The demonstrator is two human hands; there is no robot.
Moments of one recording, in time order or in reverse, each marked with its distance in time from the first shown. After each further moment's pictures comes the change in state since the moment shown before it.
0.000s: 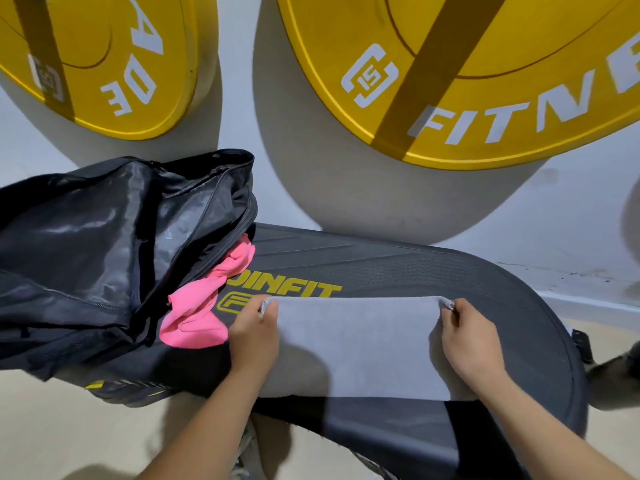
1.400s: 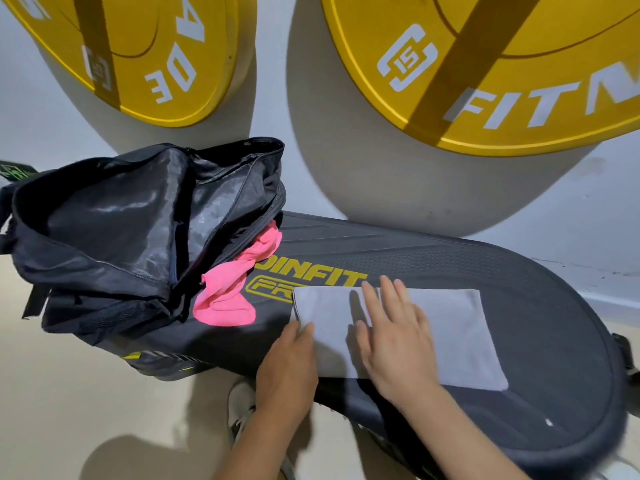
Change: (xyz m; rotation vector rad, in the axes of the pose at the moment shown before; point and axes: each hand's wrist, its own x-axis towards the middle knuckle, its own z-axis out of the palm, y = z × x) left_hand -0.064 -0.027 -0.016 0.594 -0.223 0.307; right_hand -0.072 -0.069 0.069 -0.365 -0.044 -0.527
